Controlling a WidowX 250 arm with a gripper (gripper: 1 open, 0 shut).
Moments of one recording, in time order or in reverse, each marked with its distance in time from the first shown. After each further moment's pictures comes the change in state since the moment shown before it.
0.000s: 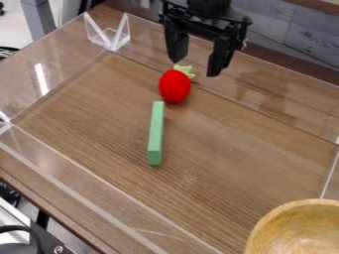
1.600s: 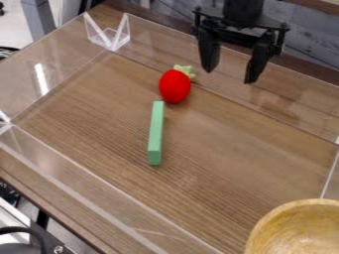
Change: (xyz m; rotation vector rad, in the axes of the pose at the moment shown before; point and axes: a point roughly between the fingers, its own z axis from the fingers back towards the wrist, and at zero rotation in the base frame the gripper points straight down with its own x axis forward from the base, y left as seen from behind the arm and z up) arm 0.020 -0.034 -0.009 -0.050 -0.006 0.082
